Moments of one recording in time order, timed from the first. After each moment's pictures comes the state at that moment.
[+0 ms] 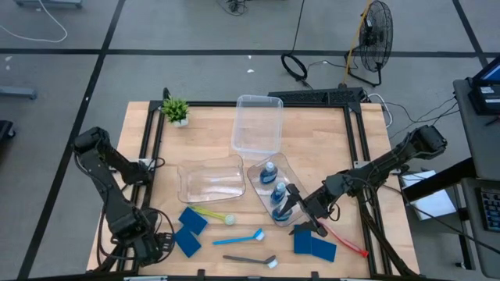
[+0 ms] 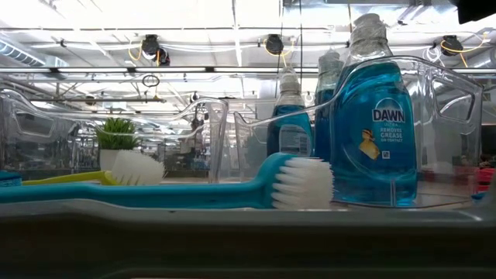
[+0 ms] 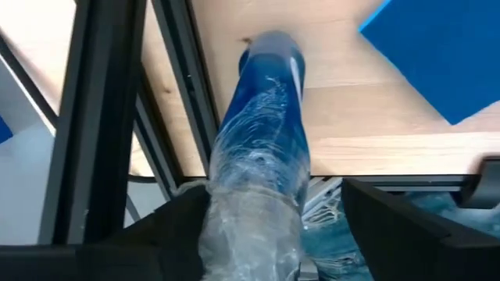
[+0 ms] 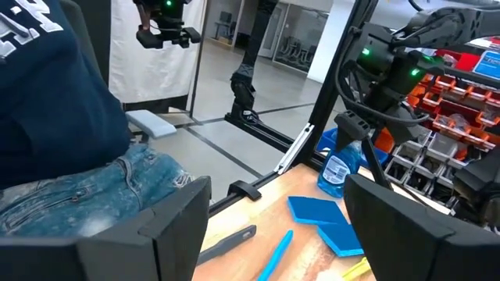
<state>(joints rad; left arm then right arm) -1.01 1.47 1.14 -1.10 0.32 -2.50 0.43 1.31 0.58 0.72 -0.21 -0.26</state>
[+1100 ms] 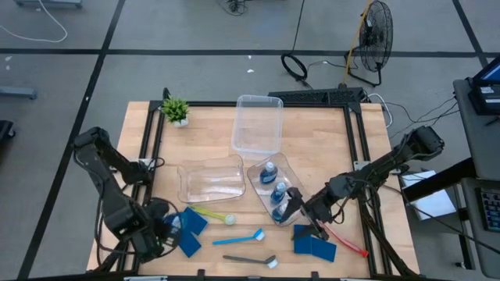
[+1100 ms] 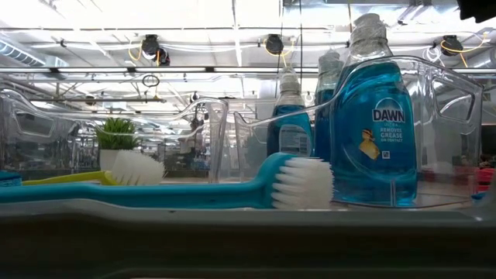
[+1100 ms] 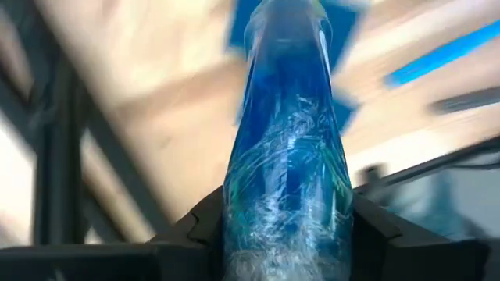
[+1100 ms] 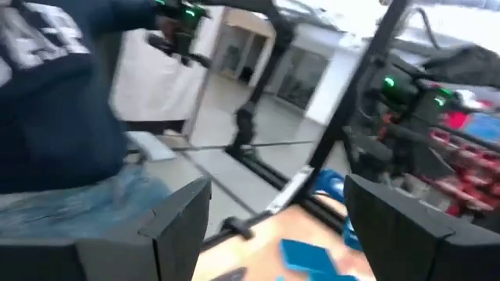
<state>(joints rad) -0.95 1.47 1.34 -1.32 -0.04 -2.18 0.46 1.36 0.58 0.89 -0.21 -0.35</state>
